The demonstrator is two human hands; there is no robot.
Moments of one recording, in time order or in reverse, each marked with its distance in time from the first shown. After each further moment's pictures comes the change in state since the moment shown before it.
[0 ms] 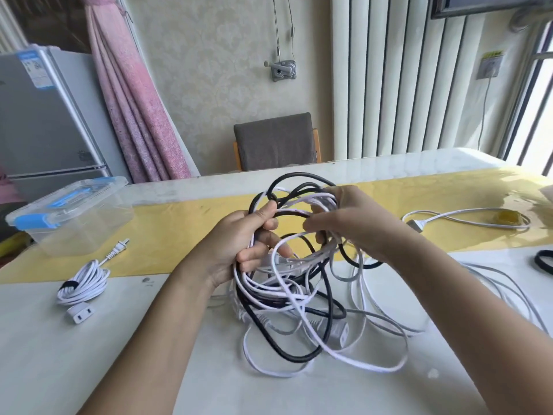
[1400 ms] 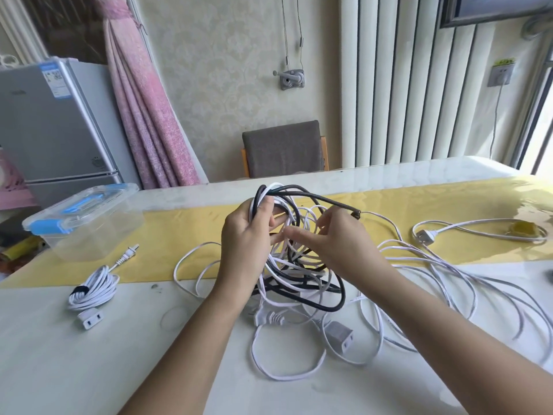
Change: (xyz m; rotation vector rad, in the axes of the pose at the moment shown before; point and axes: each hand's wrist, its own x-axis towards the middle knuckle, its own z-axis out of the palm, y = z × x) left_hand 0.017 -0.015 0.014 0.063 0.511 0.461; right_hand -0.002 0.013 0.033 -0.418 0.247 0.059
